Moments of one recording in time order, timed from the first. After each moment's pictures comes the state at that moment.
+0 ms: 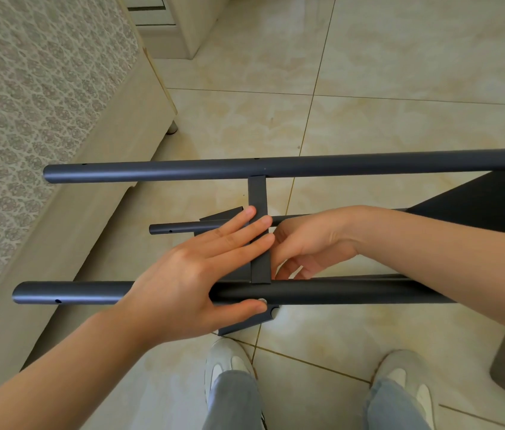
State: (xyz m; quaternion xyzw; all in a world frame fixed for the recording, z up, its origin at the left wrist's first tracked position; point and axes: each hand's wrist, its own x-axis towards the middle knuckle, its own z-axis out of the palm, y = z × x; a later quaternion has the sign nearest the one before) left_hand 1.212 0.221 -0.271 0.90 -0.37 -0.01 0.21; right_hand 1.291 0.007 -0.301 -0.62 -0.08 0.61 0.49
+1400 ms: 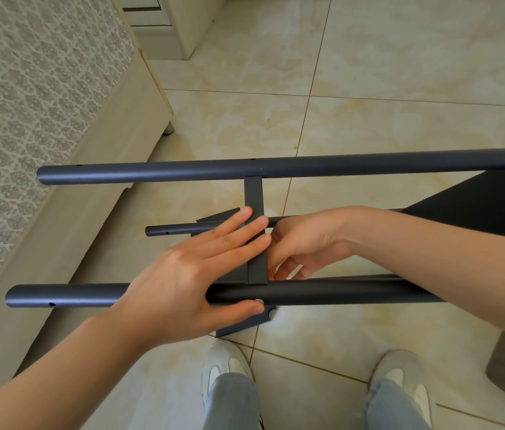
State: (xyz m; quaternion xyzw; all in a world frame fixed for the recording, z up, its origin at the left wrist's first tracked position) left_hand 1.212 0.220 -0.271 0.90 -0.37 0.00 0.21; right_hand 1.293 0.006 -0.301 -0.63 -0.07 0.61 0.48
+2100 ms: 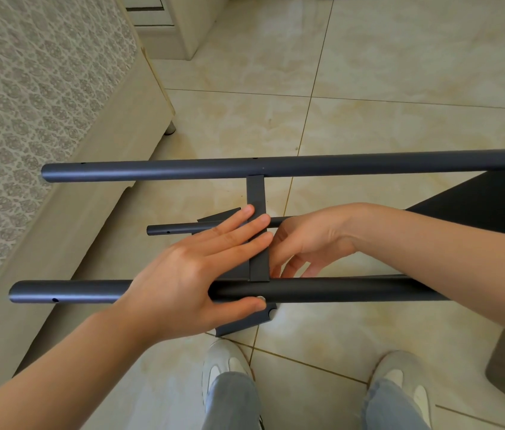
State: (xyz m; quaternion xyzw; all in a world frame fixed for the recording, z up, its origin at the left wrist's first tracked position) left_hand 1.213 0.219 -0.270 0.90 -0.37 0.00 0.21; right_hand 1.298 0.003 -0.302 -0.64 -0.10 0.62 0.45
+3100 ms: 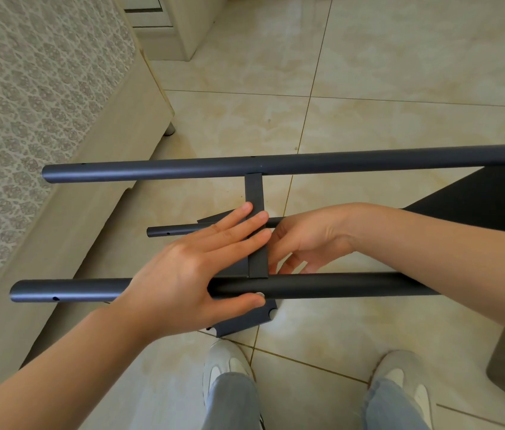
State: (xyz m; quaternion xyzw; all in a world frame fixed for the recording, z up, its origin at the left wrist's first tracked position) left_hand 1.217 0.219 -0.270 0.91 -0.37 0.00 0.21; right_hand 1.300 0.002 -0.305 -0.63 -0.07 0.62 0.47
